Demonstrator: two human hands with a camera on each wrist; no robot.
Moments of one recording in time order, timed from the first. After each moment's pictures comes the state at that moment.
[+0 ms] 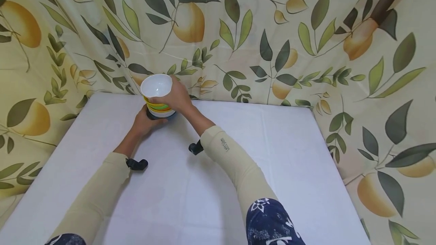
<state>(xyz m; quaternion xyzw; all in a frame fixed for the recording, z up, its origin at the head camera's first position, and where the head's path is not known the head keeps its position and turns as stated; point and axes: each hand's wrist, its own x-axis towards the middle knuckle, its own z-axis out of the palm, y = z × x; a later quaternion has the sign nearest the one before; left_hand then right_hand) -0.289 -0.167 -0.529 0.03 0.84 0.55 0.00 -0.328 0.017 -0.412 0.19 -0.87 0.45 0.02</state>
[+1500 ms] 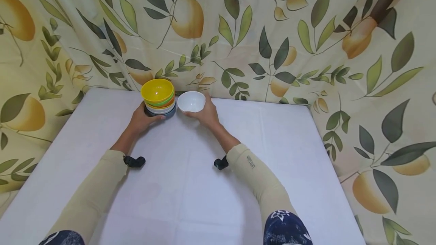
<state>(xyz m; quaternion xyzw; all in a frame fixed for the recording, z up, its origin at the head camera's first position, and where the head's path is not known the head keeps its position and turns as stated) -0.291 -0.166 -0.533 0.03 0.84 0.54 0.00 -0.303 0.117 -0.485 0.07 -0.87 0.48 0.02</state>
